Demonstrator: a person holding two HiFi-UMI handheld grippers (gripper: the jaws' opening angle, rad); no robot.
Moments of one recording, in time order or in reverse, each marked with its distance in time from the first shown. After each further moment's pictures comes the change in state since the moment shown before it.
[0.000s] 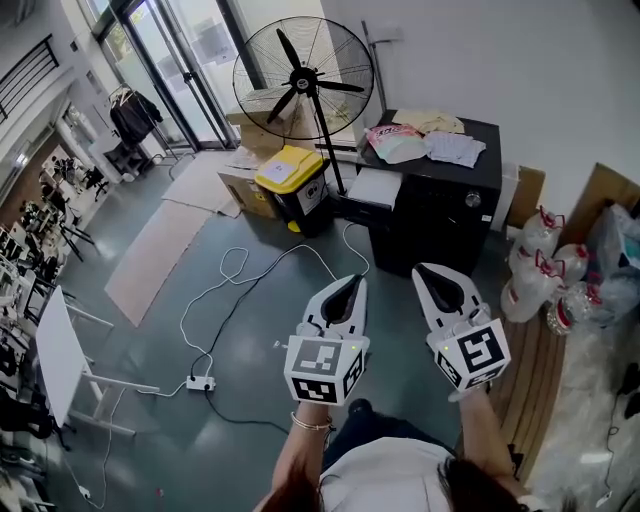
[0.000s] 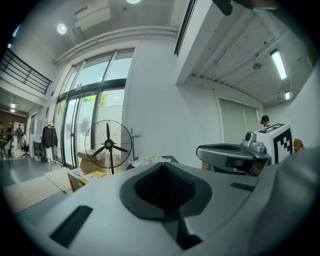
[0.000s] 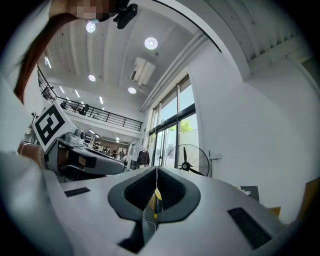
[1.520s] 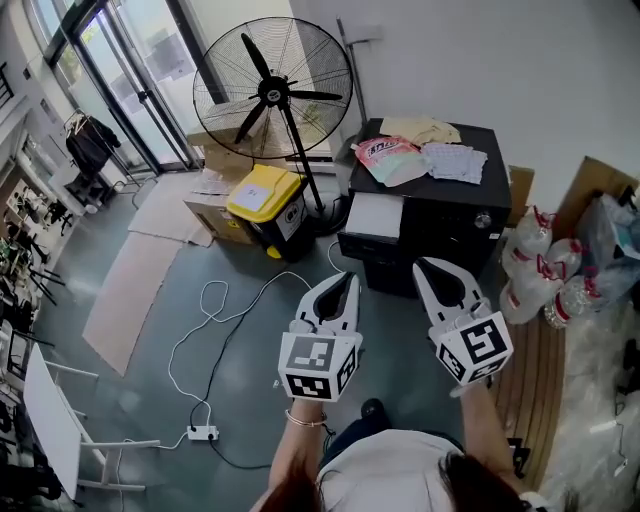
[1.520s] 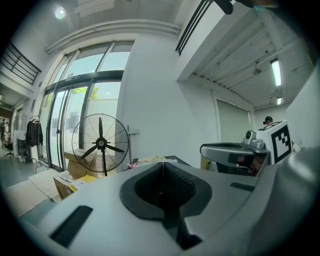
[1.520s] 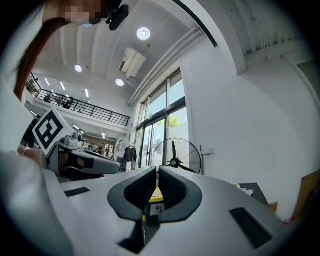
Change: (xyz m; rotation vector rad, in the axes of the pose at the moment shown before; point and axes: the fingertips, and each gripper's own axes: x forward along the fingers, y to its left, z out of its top) left arm 0.145 0.159 -0.006 0.004 0.010 -0.130; right arm 0.181 -0.068 -0.042 0.029 0.048 -0.149
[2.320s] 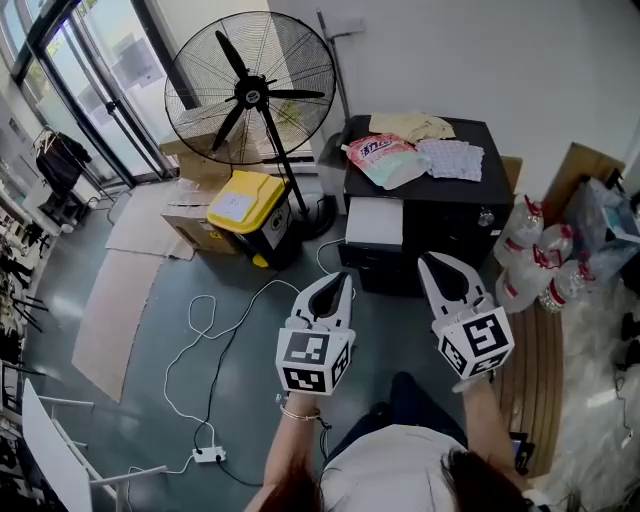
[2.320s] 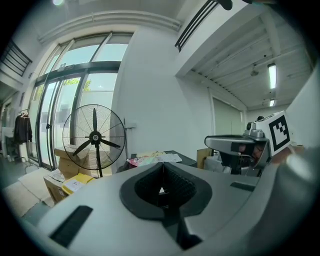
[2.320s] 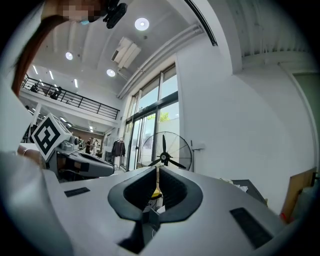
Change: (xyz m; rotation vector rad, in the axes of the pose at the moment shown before) left arm 0.053 0.082 -0.034 0.003 0.040 -0.105; right arm 0.072 -0.017 -0.029 -0.006 0.062 -0.144
